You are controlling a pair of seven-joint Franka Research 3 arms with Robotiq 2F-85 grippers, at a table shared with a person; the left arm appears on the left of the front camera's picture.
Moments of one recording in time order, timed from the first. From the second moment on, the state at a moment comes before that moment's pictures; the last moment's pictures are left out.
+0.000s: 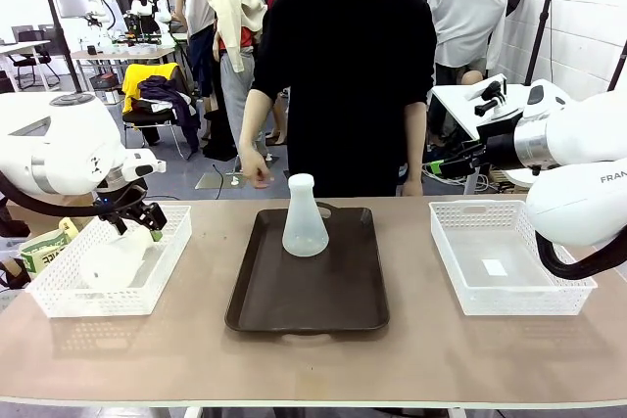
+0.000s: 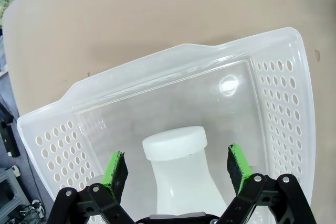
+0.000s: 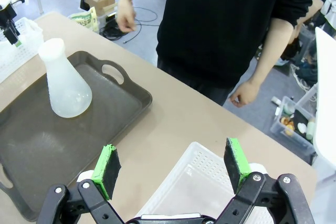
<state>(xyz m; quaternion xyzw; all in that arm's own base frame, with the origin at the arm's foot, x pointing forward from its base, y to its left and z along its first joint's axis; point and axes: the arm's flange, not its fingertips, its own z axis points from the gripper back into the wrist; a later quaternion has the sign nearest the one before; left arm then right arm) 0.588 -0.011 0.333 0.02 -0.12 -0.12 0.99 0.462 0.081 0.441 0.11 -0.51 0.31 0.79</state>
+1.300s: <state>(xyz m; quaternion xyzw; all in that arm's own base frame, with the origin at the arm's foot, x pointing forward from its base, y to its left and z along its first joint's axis) 0.588 -0.010 0.330 0.05 -0.11 -0.13 0.98 0.462 0.081 0.441 0.11 -0.51 0.31 0.79</state>
